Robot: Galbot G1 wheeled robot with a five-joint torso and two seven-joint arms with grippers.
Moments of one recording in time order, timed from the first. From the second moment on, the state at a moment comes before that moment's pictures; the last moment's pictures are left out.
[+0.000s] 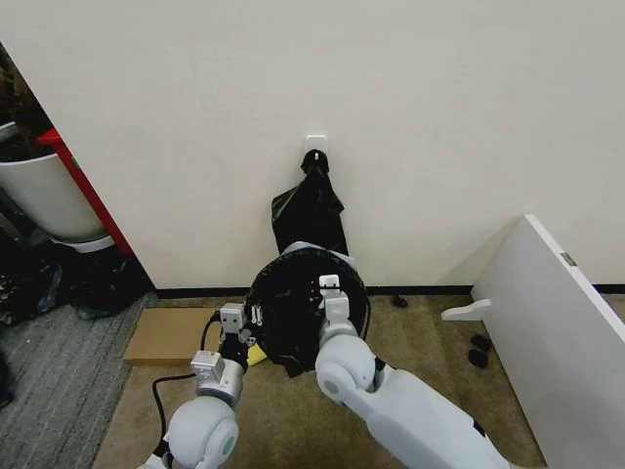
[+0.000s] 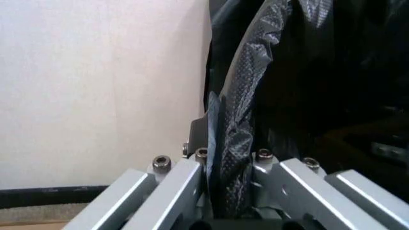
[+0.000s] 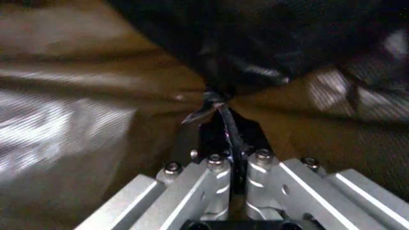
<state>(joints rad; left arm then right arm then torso) 1.37 -1.16 -0.21 -2.02 -0.38 -0.02 -0.28 -0.81 1.22 -0.39 1.88 0.68 -0.43 0.91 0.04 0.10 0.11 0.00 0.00</state>
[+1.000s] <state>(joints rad) 1.39 -1.16 -0.21 -2.01 -0.34 -0.16 -0.21 -0.70 1.32 -0.44 1.81 0.98 -0.73 1.13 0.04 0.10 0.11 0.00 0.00</state>
